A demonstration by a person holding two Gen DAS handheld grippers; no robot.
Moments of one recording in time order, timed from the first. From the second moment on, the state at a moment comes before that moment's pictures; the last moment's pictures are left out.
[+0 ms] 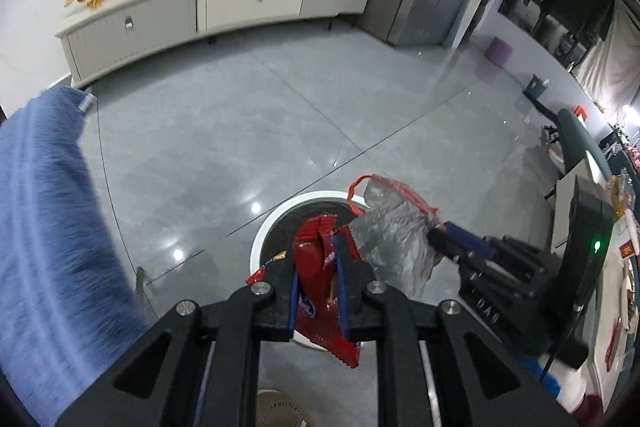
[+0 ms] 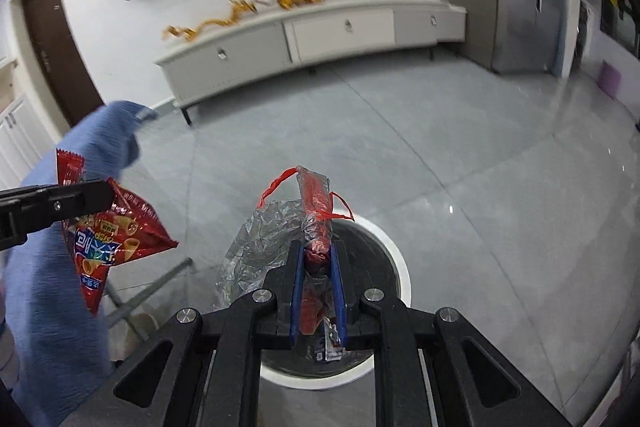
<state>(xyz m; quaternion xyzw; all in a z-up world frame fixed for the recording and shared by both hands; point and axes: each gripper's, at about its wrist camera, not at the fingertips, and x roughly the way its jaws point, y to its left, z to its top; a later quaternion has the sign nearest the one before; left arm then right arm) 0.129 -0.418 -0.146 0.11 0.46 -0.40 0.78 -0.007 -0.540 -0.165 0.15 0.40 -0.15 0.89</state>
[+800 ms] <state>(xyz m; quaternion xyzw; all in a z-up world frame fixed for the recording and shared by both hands) 0.111 -0.395 -0.106 0.06 0.43 -0.39 0.81 -0.025 -0.532 -0.134 0.15 0.37 -0.16 0.90</state>
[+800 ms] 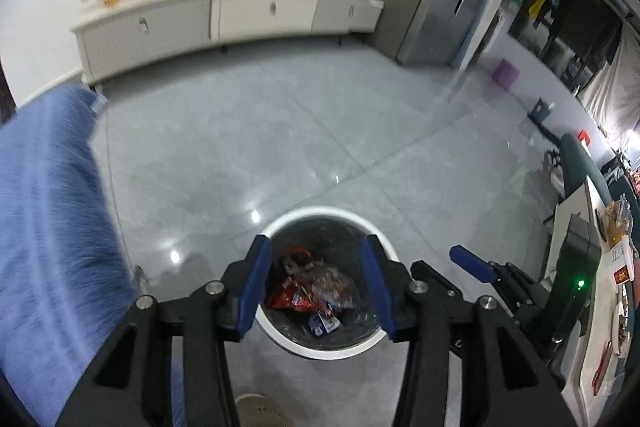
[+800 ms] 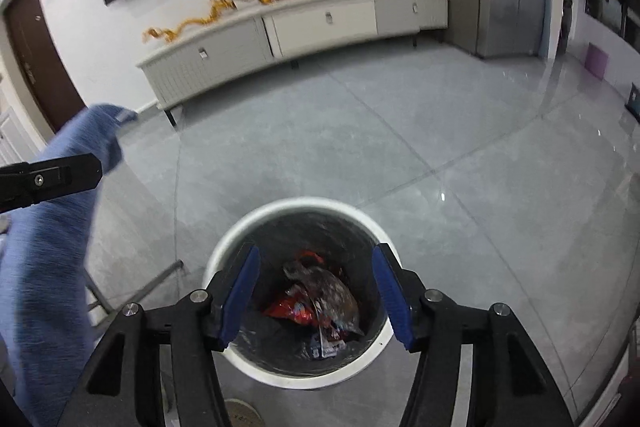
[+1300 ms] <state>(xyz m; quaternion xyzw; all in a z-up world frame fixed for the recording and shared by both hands) 0.056 -0.163 0.016 -0.06 0.28 -0.30 0.91 -0.063 -0.383 0.008 0.07 0.25 -0.04 0.96</state>
